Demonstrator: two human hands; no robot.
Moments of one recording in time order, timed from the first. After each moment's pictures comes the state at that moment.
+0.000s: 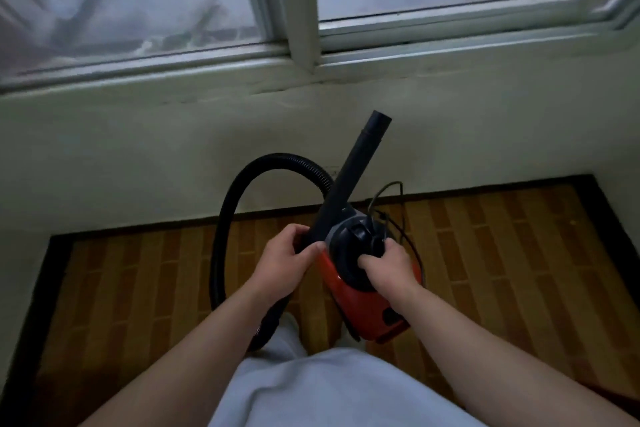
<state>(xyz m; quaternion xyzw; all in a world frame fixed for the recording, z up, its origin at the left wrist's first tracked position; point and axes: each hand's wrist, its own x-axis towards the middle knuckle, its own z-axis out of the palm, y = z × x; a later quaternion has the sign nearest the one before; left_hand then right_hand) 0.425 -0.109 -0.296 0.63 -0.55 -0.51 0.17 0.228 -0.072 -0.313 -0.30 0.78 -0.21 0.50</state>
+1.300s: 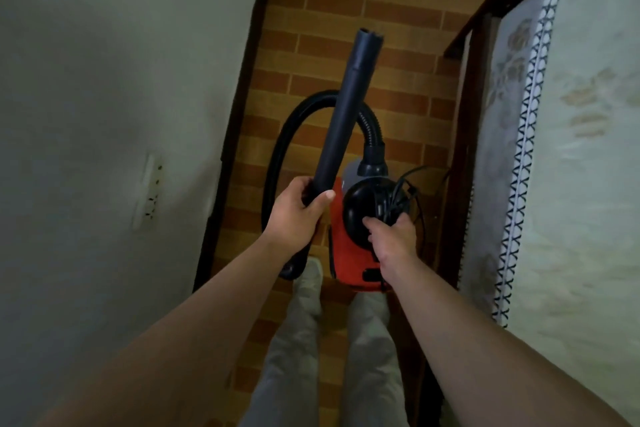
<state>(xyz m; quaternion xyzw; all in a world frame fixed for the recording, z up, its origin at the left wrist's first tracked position) 0.279 -0.156 -0.526 0.23 -0.79 -0.52 -0.24 0.298 0.016 -0.582 0.44 0.69 -0.52 0.24</state>
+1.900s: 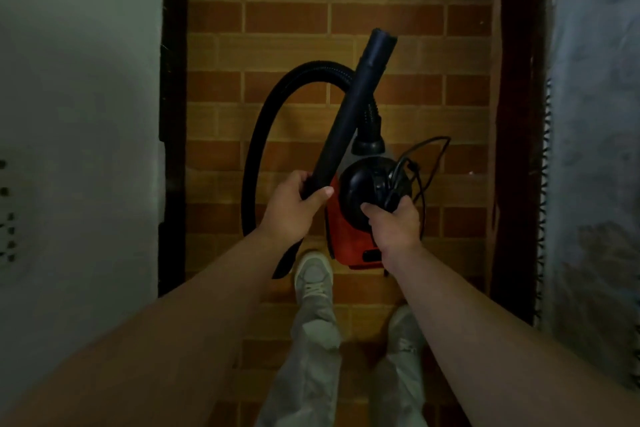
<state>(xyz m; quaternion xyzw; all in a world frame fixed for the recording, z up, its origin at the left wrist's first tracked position) 0.287 -0.166 -0.816 0.19 -0.78 -0.49 -0.33 0.322 0.001 -0.830 0.49 0.66 -0.53 0.21</state>
